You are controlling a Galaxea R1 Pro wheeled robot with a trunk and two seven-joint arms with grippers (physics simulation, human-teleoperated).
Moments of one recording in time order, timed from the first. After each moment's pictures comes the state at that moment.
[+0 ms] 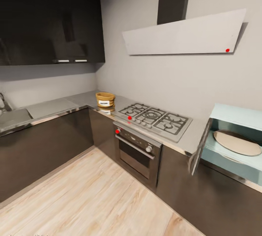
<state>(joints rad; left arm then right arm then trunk) 0.00 0.00 0.23 -0.10 0.00 0.06 0.00 0.13 -0.12 0.06 -0.01 -0.10 -0.25 -0.05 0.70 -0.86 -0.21</state>
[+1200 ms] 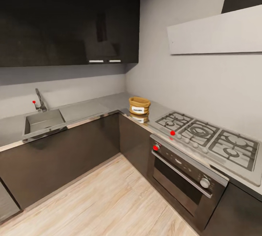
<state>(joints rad) 0.00 0.12 0.22 -0.08 0.00 0.08 0.00 0.13 -0.12 0.07 -0.01 -0.10 -0.25 -0.05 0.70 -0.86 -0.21</state>
